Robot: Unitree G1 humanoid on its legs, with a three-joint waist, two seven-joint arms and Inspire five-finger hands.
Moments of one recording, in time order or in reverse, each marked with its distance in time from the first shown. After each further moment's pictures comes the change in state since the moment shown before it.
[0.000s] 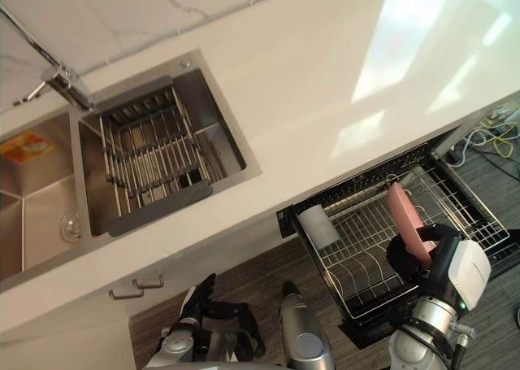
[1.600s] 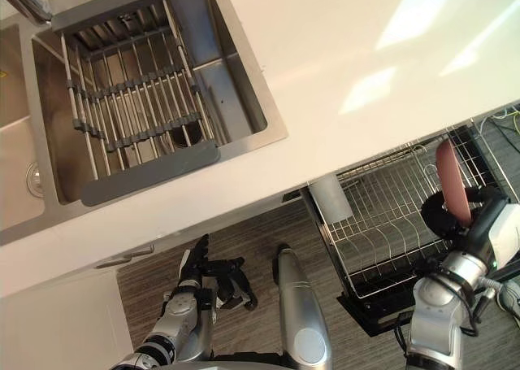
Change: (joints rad) left arm -0.127 -0.012 0.108 -0.032 -0.019 -0.017 0.046; right arm -0.394 -0.255 -0.144 0.260 0.171 0.048 -0.035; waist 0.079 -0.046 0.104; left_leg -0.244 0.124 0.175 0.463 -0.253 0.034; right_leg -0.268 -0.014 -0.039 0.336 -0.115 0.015
